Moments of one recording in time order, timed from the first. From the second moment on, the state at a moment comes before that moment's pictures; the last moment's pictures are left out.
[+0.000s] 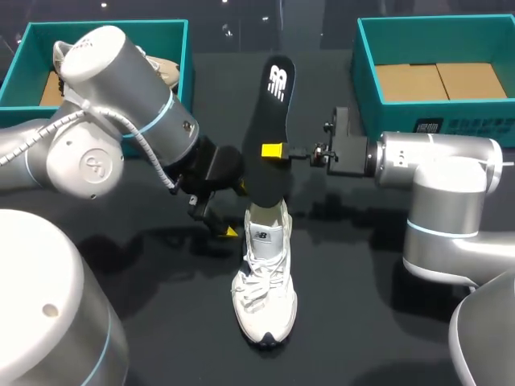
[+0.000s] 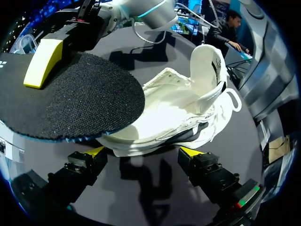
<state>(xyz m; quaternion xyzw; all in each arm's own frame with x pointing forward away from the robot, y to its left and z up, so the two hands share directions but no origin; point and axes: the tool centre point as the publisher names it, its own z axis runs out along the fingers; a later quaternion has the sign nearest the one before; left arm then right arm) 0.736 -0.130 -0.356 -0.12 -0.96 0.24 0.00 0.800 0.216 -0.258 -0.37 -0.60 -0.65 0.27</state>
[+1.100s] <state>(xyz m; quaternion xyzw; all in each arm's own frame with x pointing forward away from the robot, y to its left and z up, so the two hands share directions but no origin) 0.742 -0.137 -0.360 -0.11 -0.97 0.22 -0.01 0.794 0.214 -0.263 -0.34 -0.58 -0.69 0.28</state>
